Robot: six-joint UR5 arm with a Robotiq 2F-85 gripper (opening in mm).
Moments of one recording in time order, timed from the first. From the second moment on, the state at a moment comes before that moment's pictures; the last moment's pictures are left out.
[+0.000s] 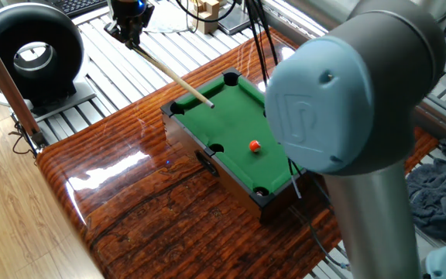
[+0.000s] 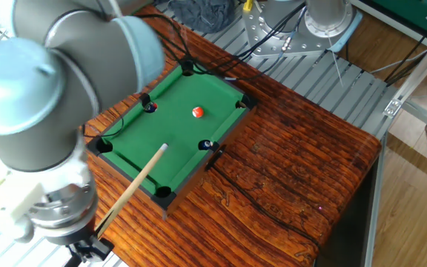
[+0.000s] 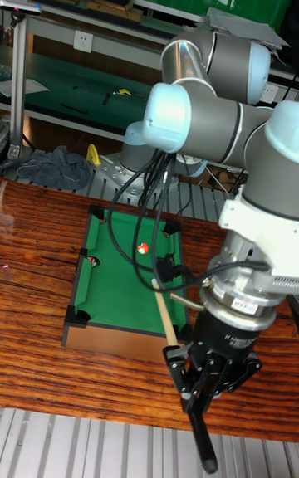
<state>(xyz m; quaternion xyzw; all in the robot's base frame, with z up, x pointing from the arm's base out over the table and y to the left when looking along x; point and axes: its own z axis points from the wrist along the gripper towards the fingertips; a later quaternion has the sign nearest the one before) 0.812 0.100 0.145 -0.08 0.99 -0.01 0.12</state>
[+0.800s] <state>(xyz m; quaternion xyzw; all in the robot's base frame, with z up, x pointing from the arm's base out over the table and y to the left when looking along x) 0.794 0.119 0.148 -0.08 0.98 0.00 0.16</state>
